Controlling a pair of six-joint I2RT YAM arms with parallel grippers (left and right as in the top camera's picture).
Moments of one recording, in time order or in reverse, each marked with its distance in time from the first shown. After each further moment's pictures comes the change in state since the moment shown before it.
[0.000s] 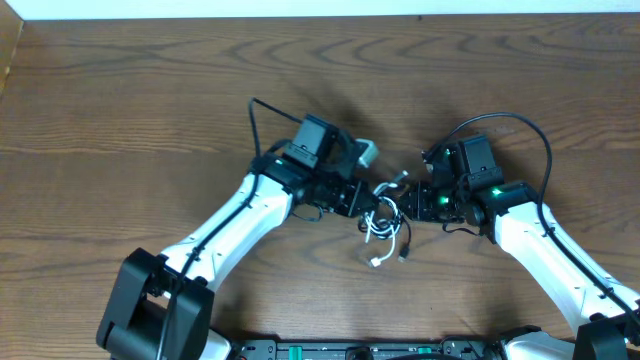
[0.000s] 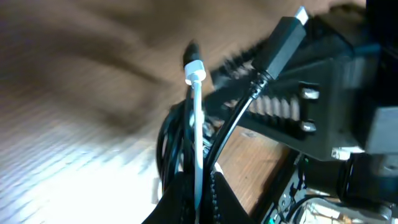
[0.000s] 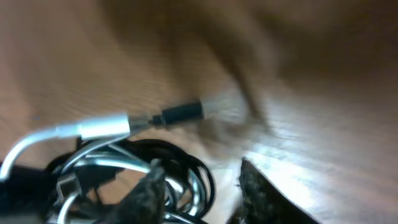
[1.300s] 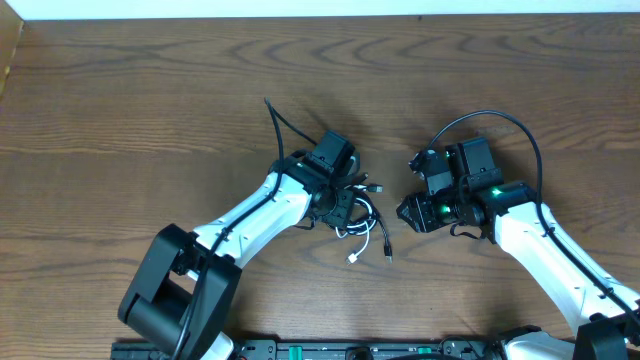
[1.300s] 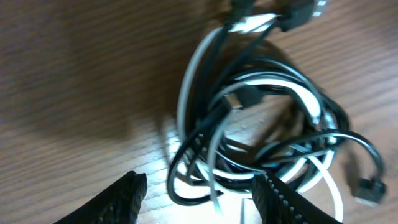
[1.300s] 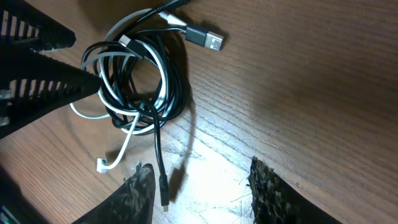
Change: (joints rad) left arm -0.048 0.112 -0.006 -0.131 -0.562 -0.043; right arm 0.000 0.000 0.000 -0.045 -0.002 -0.344
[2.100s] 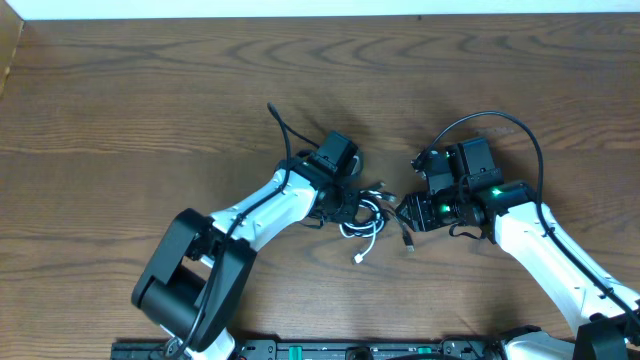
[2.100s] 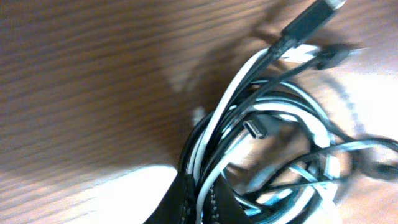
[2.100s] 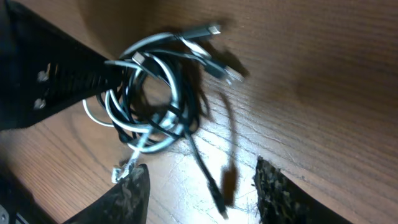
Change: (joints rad) left arm 0.001 0.058 0.000 0.095 0.147 -0.087; right arm 0.000 0.000 0.000 -0.005 0.000 0.072
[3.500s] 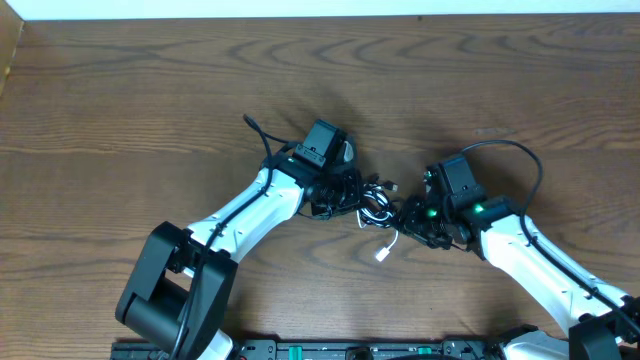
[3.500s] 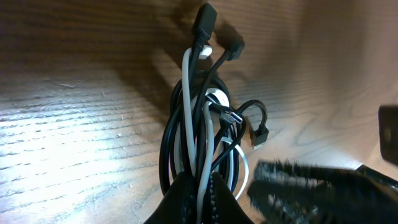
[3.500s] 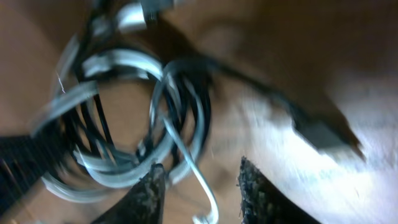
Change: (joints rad) left arm 0.042 -0.061 0.000 0.065 0.234 -0.386; right arm 0.097 0.000 -0.126 0.170 0.064 0.763
